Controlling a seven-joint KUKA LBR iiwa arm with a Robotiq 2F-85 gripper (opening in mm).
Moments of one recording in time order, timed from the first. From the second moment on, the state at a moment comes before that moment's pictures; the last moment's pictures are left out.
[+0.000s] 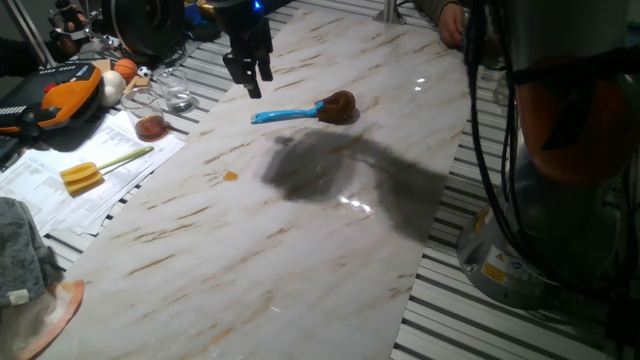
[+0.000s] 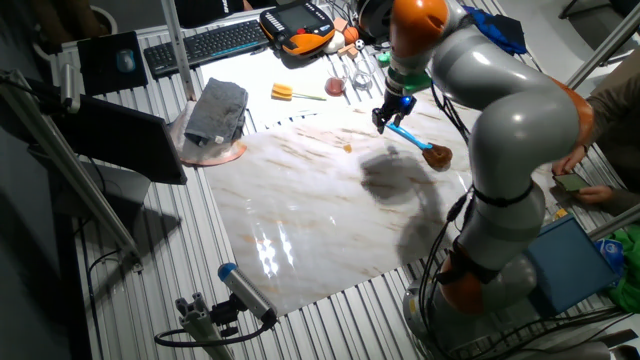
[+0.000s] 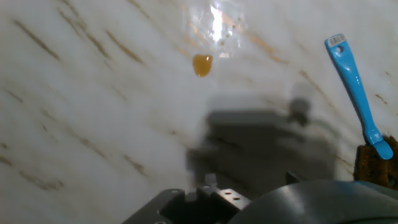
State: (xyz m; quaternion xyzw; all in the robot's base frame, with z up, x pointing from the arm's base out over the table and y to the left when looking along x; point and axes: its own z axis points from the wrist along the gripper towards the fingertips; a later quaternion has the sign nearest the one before) arm 0.515 0.001 0.236 0.10 -0.99 -0.01 0.11
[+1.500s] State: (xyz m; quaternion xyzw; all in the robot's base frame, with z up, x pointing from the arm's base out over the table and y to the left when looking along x) arm 0.514 0.001 0.235 0.19 -0.98 -0.01 0.12
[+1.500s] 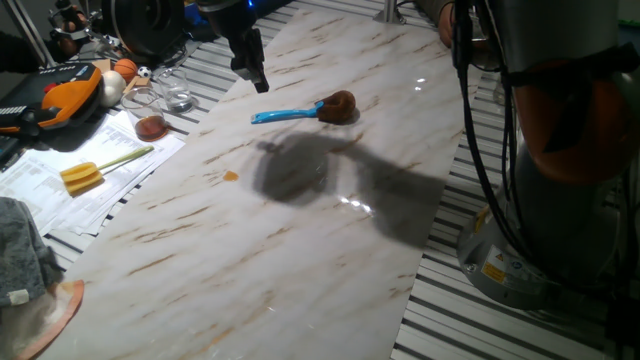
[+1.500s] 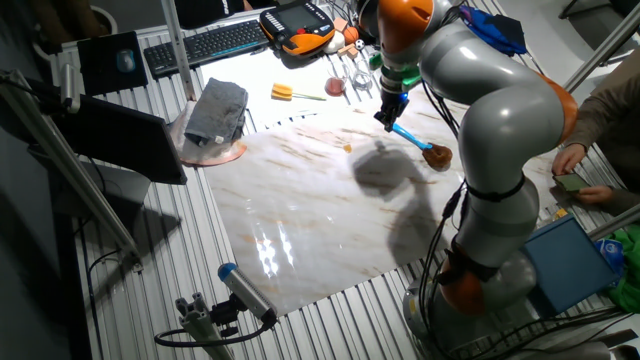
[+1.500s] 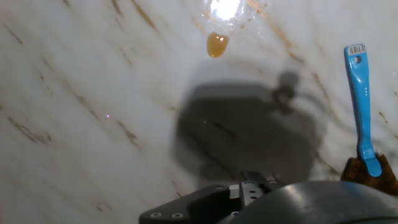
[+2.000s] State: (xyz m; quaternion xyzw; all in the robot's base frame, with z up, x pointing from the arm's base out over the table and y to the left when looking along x) arm 0.514 0.000 0.235 0.13 -0.99 -0.03 0.08
